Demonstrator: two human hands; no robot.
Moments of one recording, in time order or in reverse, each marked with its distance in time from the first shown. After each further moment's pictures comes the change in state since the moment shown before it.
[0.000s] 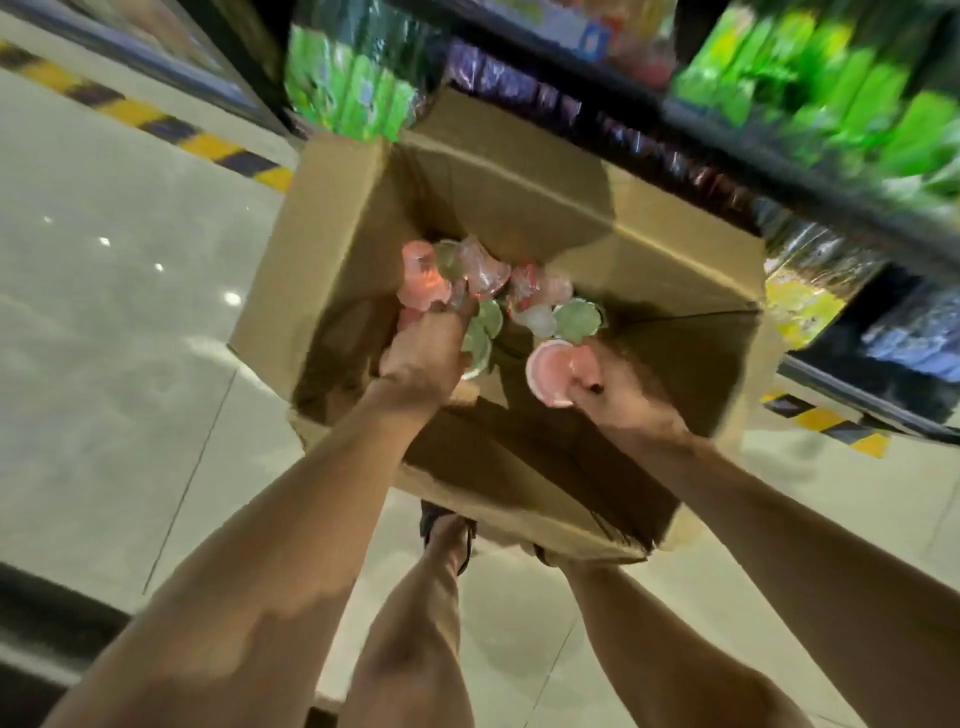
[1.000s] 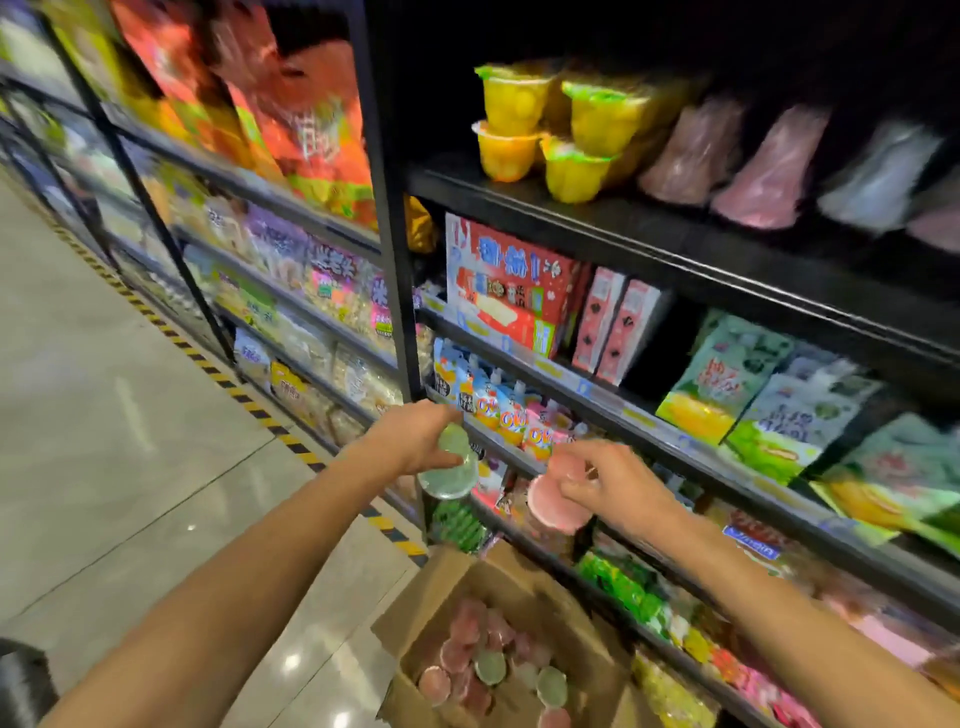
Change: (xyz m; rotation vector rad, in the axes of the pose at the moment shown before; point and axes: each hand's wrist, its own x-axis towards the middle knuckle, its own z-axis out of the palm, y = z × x) left_hand -0.395 0.143 -0.544 0.299 0.463 0.092; right_hand -0.344 -0.359 -0.440 -0.259 0.326 -0.733
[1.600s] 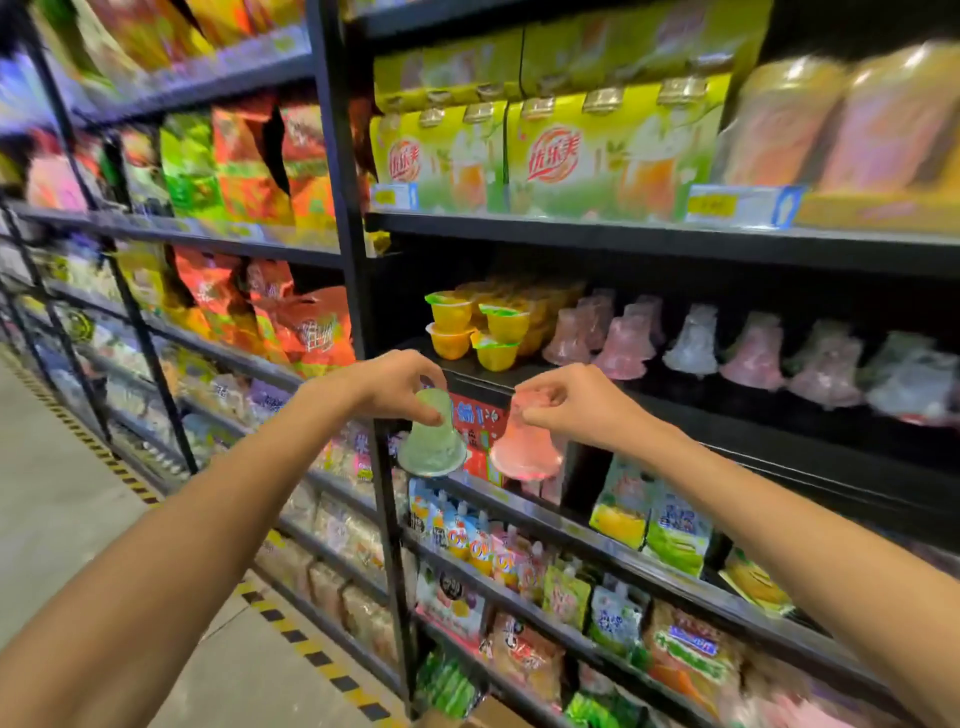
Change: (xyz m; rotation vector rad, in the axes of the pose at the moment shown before) left_hand -0.049 0.058 -0.257 -0.007 0.236 0.168; right_hand -0.017 -0.115 -0.221 0.040 0.327 -0.185
